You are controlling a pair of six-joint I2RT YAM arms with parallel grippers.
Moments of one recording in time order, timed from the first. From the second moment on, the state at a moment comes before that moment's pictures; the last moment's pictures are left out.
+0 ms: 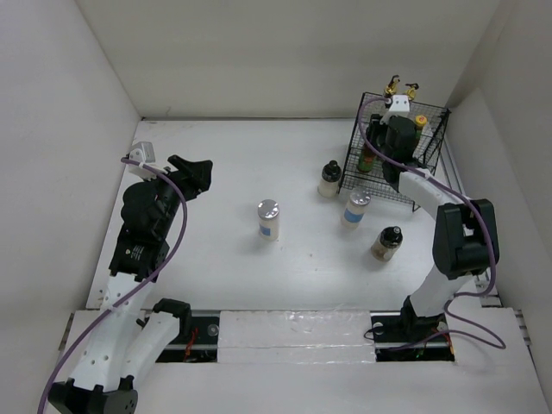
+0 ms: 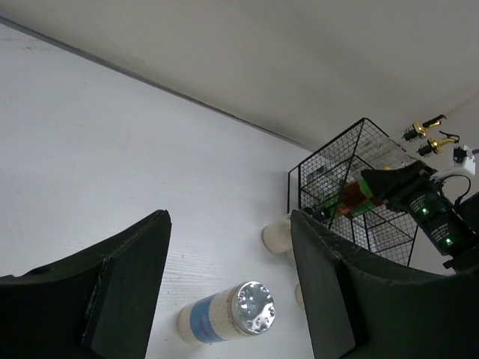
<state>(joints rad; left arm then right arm) -0.22 0.72 0.84 -0.17 -0.03 -0.63 0.15 1.71 1.17 0.35 0.13 0.07</state>
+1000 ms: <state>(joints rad) -0.22 0.71 0.84 -0.17 -0.03 -0.63 0.69 1.36 0.94 0.46 -0.25 -0.01</state>
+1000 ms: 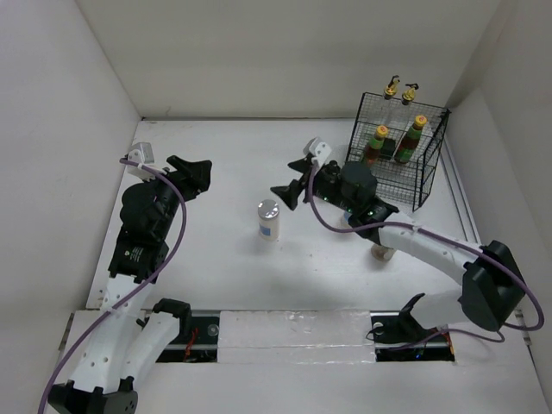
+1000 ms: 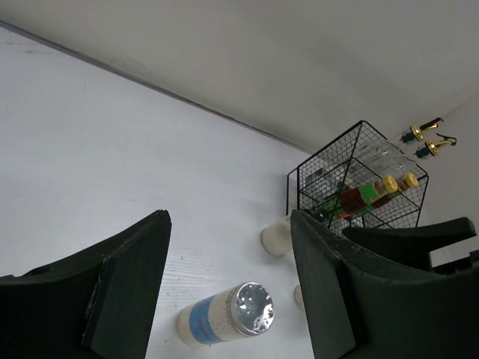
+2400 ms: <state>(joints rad) -0.22 0.70 0.84 -0.17 -0.02 -0.63 0.70 1.21 0.90 0.43 0.14 0.00</state>
